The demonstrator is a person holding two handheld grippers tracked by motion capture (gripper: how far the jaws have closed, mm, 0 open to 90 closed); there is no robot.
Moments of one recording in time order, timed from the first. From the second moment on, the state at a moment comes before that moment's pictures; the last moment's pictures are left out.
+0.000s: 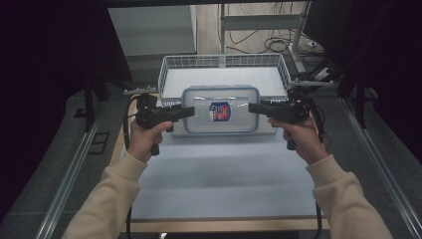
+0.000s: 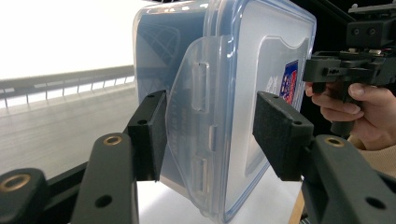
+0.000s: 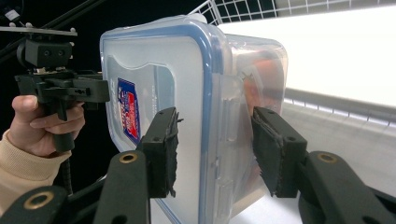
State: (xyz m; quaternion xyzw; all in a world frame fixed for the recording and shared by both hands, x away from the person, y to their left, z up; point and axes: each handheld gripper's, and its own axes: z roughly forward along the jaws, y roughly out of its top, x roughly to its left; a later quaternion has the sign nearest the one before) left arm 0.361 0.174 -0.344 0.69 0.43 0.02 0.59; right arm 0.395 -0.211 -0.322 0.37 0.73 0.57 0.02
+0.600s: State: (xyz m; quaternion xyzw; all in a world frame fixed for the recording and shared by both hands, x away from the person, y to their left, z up) left arm 0.403 0.178 -0.329 0.68 0.44 0.01 0.59; right arm 0.441 -0.207 -0.296 0.38 0.73 0.57 0.02
